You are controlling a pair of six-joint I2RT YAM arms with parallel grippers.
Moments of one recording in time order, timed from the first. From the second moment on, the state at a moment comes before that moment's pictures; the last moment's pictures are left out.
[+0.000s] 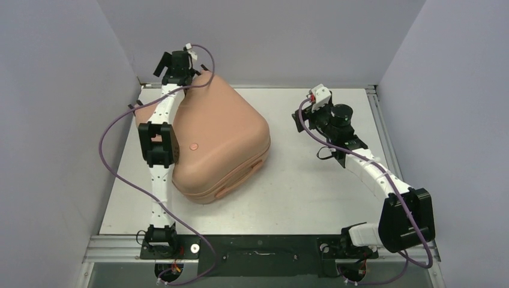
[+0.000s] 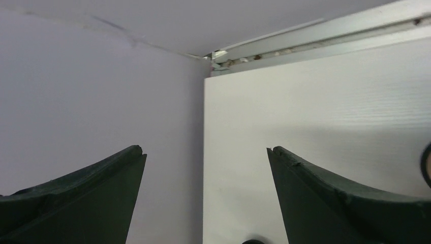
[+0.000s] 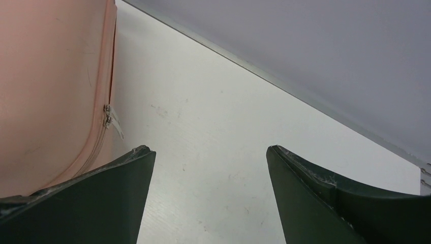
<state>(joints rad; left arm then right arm) -0.07 2.44 2.36 -0.41 -0.57 0.58 0.27 1.35 0.91 0.28 -0.25 -0.21</state>
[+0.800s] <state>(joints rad) -0.57 2.48 2.57 -0.38 -0.40 0.70 0.10 1.23 0.91 0.10 -0.17 -0.27</state>
